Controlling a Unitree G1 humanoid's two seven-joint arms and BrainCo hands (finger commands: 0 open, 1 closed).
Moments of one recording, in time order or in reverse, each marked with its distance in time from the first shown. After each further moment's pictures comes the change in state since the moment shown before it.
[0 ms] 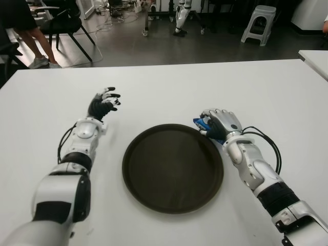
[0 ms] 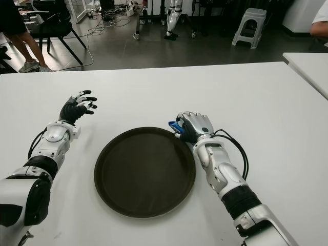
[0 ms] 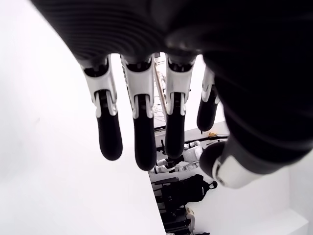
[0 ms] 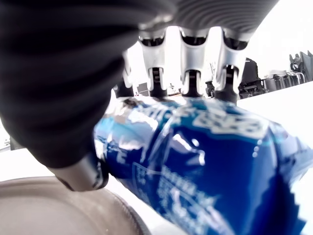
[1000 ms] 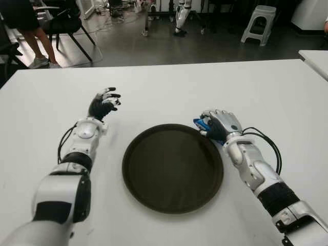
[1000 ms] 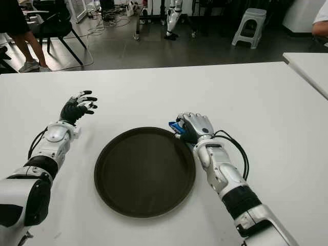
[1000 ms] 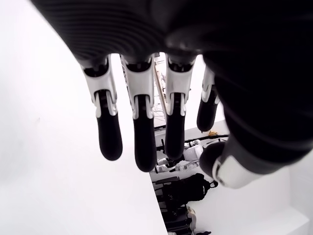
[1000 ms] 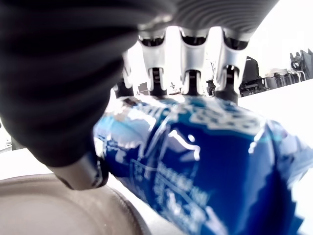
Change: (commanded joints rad) left arm -0.002 -0.005 -0.015 0.003 0.008 -0.004 0.025; right arm -0.008 -0.009 -0.009 -0.016 0.001 -0.013 -0.008
